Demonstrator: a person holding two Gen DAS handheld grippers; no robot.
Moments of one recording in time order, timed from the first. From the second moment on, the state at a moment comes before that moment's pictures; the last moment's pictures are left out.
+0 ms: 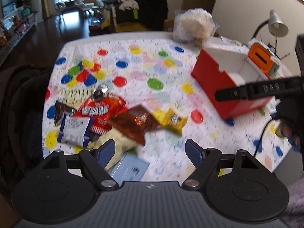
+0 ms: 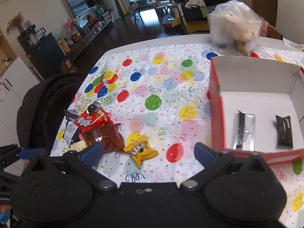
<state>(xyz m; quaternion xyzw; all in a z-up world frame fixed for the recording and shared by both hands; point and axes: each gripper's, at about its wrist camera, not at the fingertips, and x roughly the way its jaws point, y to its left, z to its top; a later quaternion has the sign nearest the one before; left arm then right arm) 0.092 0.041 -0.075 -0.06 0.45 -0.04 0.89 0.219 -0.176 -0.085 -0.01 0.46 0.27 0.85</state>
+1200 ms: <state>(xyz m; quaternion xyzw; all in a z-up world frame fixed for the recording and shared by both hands) 0.113 0.058 -0.174 -0.03 0.54 -0.06 0.84 0.243 -0.092 -0.187 -0.23 0.46 0.39 0.76</state>
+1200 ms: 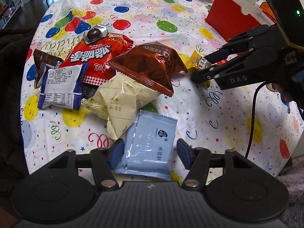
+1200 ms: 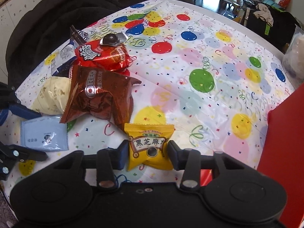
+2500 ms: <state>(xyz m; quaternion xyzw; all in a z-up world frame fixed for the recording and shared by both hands) 0.108 0.020 -0.101 -0.03 0.45 -0.10 0.89 0.191 -0.197 -0.087 -0.06 0.42 0.25 0.87</state>
